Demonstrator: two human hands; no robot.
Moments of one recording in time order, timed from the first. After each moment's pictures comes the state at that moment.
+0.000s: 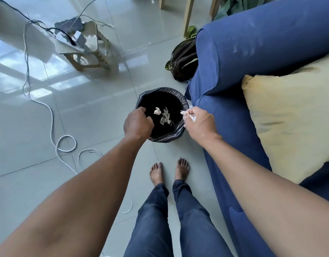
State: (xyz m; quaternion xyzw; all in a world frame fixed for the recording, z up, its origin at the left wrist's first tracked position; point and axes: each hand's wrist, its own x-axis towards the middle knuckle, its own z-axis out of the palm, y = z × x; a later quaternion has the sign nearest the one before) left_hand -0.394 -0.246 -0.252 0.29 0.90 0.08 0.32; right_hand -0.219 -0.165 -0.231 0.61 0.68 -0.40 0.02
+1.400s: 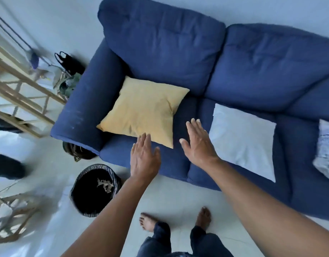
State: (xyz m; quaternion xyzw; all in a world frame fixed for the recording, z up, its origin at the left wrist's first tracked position) left_hand -0.033 -0.288 -0.053 0.79 0.55 0.06 0.27; right_hand 0.144 -0.353 -0.038 0.83 0.50 -0.20 -0.15
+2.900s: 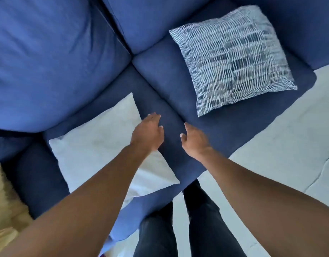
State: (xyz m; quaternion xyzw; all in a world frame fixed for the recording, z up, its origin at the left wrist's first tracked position) left_hand 0.611 -0.497 -0.273 0.93 0.10 -0.28 0.23; right_hand 0.608 -0.671 -0.301 0.91 -0.04 -0.37 -0.20
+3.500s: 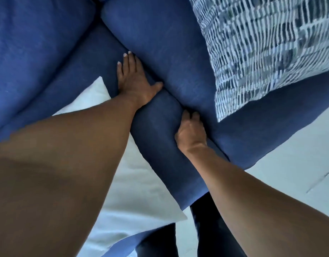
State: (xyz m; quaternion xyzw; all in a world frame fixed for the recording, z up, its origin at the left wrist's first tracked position) left_hand 0.752 -0.471 -0.487 0.95 0.06 -0.30 0.06; right_hand 0.642 -0.640 -0.453 0.91 -0.08 -0.39 -0.11
